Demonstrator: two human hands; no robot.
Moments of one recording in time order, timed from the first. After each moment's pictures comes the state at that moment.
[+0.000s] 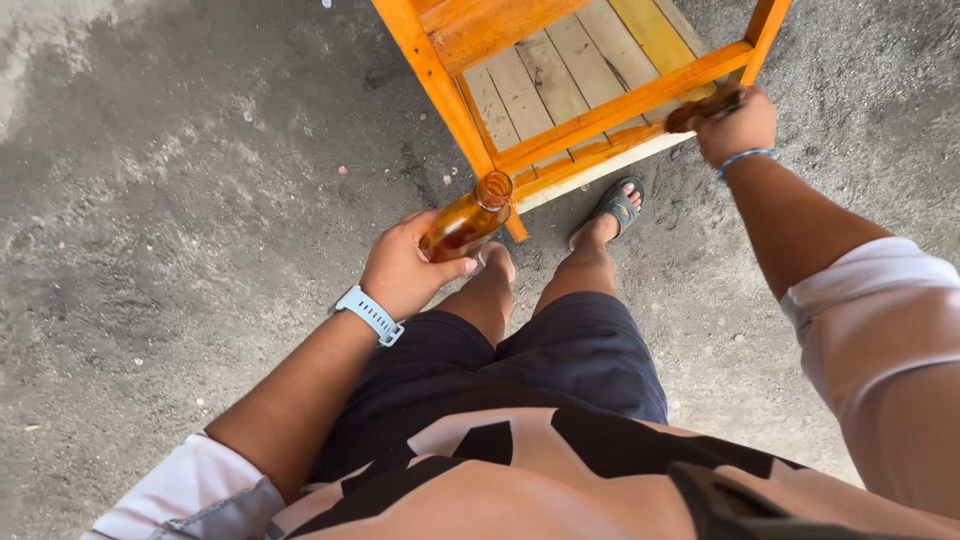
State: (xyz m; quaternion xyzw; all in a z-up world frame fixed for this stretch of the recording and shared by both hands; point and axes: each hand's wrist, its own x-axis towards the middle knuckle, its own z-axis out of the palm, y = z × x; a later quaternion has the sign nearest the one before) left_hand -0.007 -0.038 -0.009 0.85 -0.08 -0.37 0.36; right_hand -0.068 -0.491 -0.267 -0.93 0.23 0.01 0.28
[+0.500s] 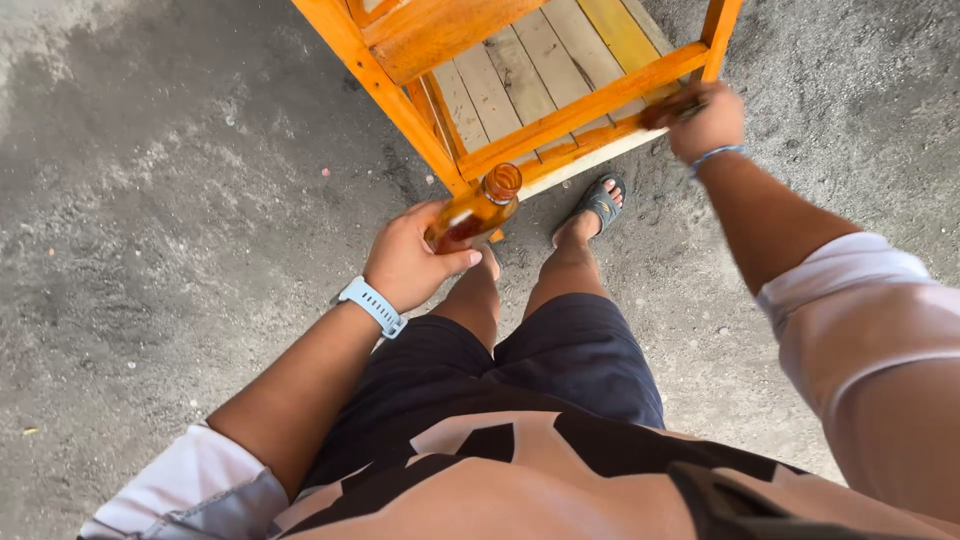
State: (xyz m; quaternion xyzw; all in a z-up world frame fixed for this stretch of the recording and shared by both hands) left_hand -0.009 -0.097 -0.012 0.86 -0.12 -0.35 0.35; right_hand -0.072 -0.512 -0.276 -0.83 0.25 0.04 0.50
